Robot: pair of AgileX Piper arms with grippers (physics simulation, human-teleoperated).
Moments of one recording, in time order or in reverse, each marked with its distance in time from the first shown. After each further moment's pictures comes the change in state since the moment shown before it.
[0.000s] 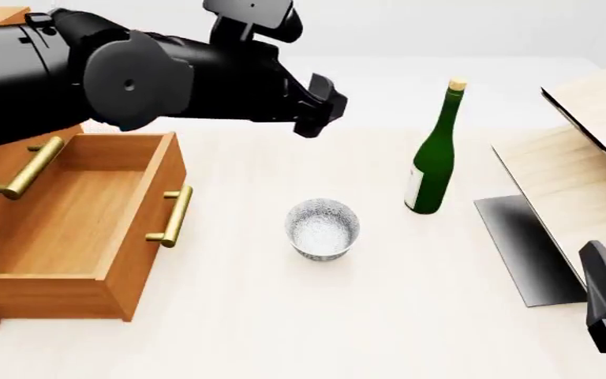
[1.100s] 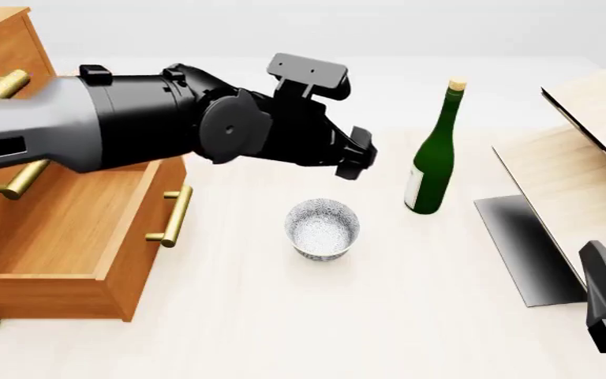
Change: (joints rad) left arm -0.049 0.212 -0.055 -0.003 -0.116; right arm 0.000 0.000 0.000 0.000 0.000
